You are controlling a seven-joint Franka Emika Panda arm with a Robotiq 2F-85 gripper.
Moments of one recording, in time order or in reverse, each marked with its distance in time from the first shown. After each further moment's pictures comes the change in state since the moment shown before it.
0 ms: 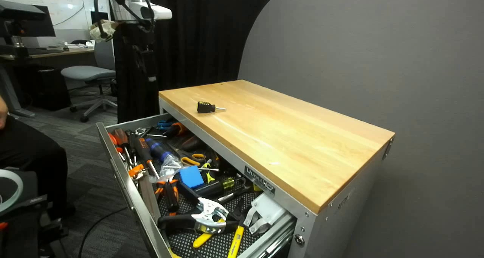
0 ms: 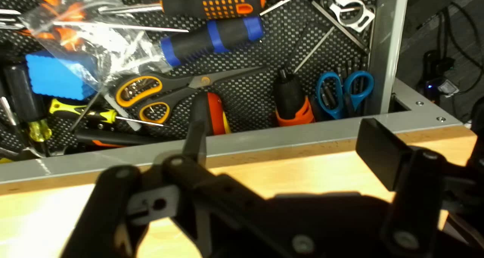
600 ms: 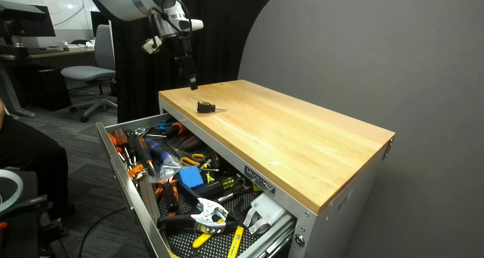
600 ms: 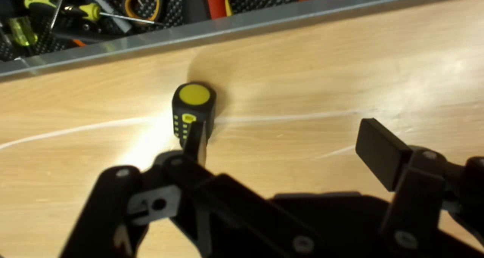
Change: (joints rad) arm 0.178 0.377 -0.190 0.458 -0.319 -0.139 0.262
